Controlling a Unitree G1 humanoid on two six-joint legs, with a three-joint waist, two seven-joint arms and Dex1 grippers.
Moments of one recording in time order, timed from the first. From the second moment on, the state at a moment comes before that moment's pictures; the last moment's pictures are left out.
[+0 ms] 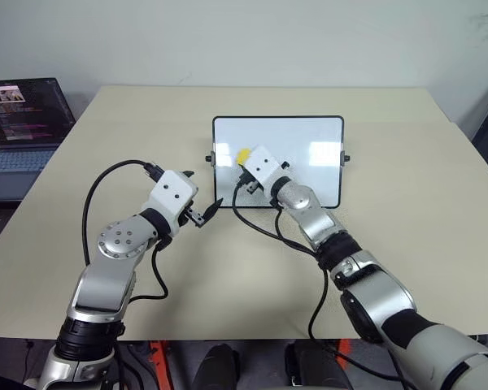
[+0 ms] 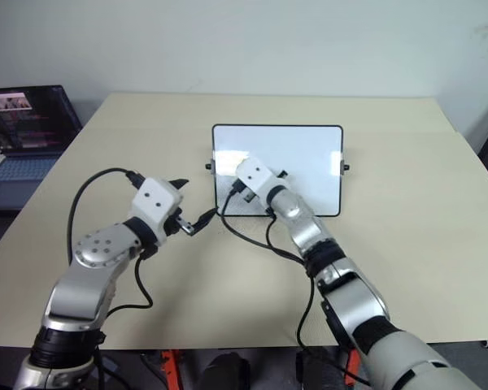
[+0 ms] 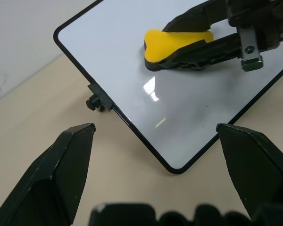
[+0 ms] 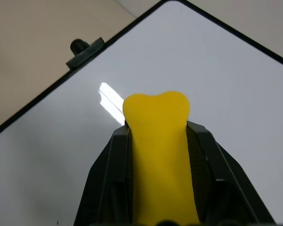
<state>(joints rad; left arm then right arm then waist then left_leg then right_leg) -0.28 0.56 0.00 -0.32 -0.06 0.44 -0.54 -0.87 -0.02 0.26 0.71 -0.26 -0.03 0.21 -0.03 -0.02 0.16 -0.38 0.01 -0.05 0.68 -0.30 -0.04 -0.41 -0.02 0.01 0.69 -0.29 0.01</state>
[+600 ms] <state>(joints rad) -0.36 0.55 -0.04 -0.24 -0.06 0.40 -0.56 -0.68 -0.08 0.25 0.35 -0.22 0.21 0.29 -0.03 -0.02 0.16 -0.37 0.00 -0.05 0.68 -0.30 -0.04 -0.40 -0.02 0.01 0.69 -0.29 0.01</state>
